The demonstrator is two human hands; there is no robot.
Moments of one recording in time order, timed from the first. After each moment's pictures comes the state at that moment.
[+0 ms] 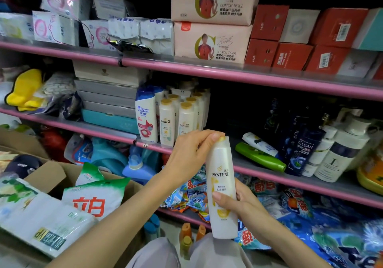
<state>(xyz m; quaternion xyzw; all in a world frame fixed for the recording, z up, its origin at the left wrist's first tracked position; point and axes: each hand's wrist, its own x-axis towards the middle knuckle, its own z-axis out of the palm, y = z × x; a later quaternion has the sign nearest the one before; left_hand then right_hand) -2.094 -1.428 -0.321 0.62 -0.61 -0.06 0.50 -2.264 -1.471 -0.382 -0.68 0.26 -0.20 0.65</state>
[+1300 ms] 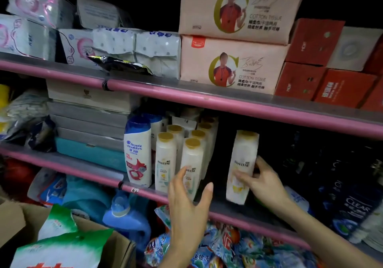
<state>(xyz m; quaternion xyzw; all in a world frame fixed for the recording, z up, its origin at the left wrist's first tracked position) -2.042 -1.512 -0.403 0.67 -0.35 -0.11 0.64 -2.163 -1.660 -0.370 -0.76 0.38 -0.35 0.39</state>
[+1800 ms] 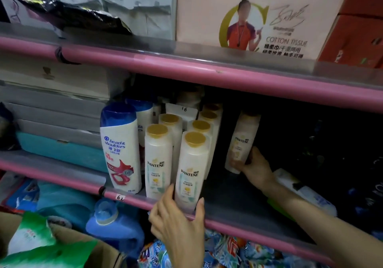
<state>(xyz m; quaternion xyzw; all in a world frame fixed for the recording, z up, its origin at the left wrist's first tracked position) -2.024 -1.570 -0.487 0.82 -0.22 0.05 0.52 -2.107 -1.768 -0.446 -0.74 0.46 -0.33 0.36</state>
